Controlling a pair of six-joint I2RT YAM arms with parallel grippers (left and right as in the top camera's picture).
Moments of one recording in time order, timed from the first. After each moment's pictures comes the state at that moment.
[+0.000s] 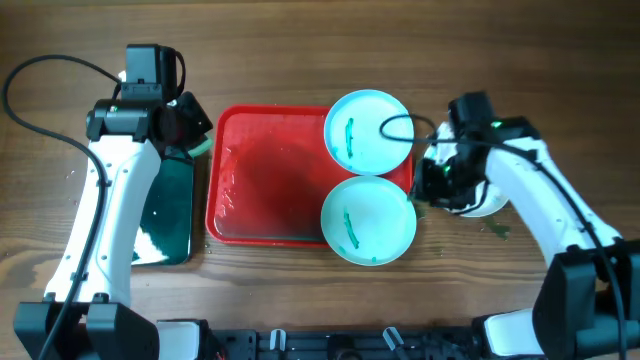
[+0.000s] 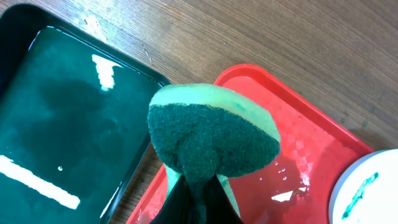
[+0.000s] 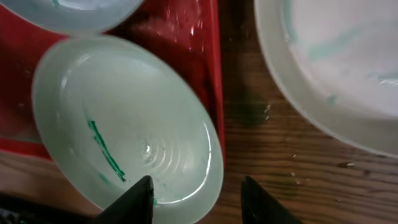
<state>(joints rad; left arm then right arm) -0.03 1.52 1.35 -0.95 -0.08 -0.56 0.18 1.60 1.06 -1.03 -0.31 0.30</state>
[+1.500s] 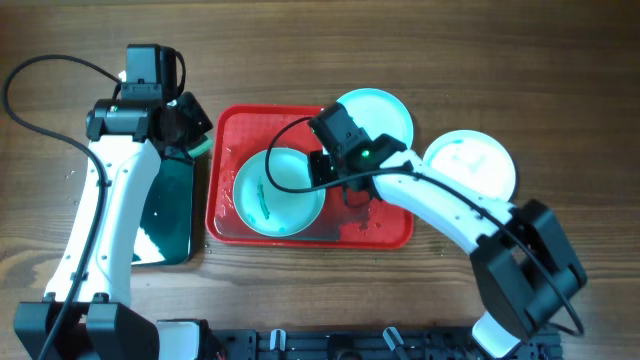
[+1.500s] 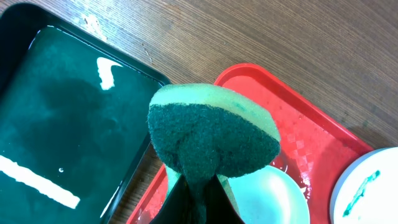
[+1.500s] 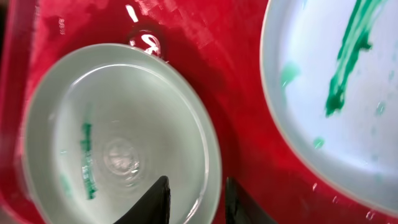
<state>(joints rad) -0.03 1.52 1.35 -0.96 -0.08 -0.56 0.68 1.83 1.22 -0.52 -0.07 0.47</state>
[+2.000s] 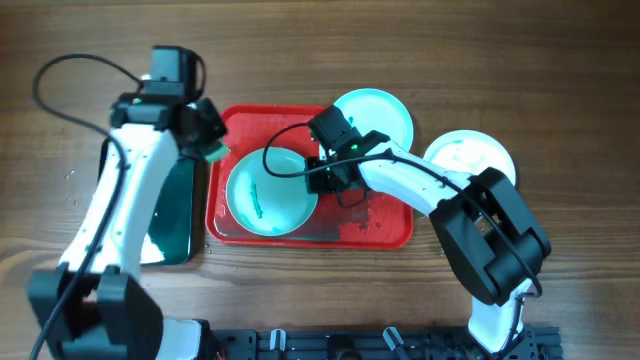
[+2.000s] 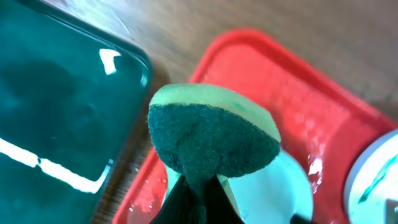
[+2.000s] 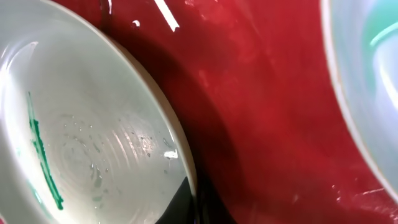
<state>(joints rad) -0.09 1.60 1.33 -0.95 -0.07 -0.56 0.66 2.00 1.24 -0.47 -0.25 0.60</state>
